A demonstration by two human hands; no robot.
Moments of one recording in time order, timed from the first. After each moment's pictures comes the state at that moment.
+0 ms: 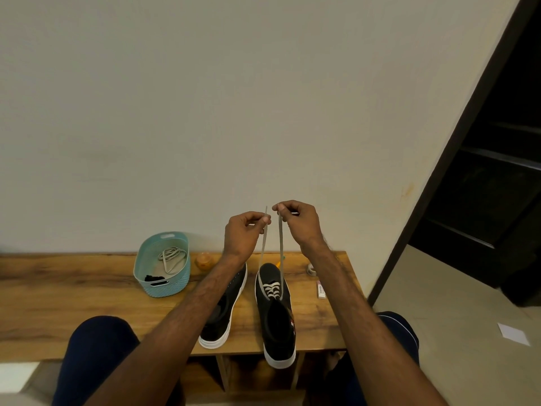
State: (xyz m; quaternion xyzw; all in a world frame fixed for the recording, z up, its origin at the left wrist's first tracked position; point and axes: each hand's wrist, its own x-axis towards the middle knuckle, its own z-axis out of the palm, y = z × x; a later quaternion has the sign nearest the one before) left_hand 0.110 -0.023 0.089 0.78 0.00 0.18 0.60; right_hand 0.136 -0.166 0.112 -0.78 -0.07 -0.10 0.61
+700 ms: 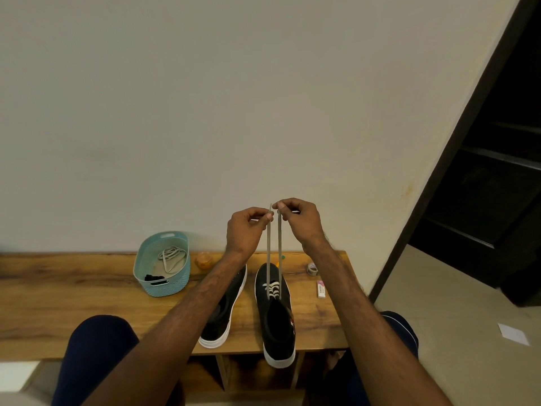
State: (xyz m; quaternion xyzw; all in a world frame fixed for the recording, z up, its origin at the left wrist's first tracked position) left_hand 0.112 -0.028 0.095 0.78 -0.02 0.20 0.59; right_hand 0.139 -0.170 0.113 -0.78 -0.09 -0.11 0.61
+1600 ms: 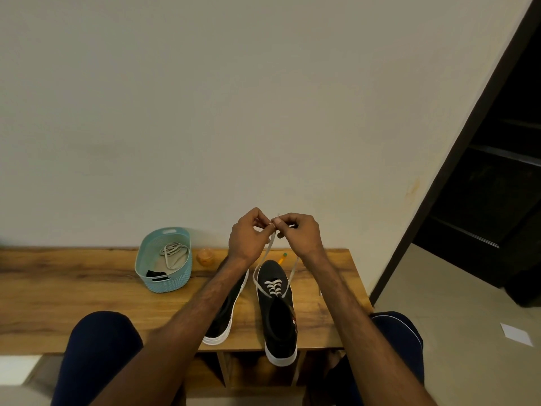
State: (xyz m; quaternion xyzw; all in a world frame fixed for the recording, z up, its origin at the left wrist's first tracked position) left_hand 0.102 -0.027 0.083 0.83 0.00 0.17 0.53; right_hand 0.123 -0.166 0.088 -0.81 -0.08 -0.08 0.58
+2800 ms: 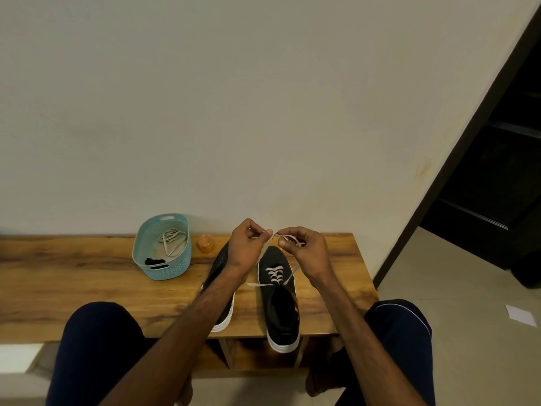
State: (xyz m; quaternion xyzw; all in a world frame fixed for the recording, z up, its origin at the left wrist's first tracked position) left_hand 0.098 -0.025 0.026 0.76 0.07 0.11 0.64; right_hand 0.100 -0.185 0.023 -0.75 -0.06 -0.03 0.66
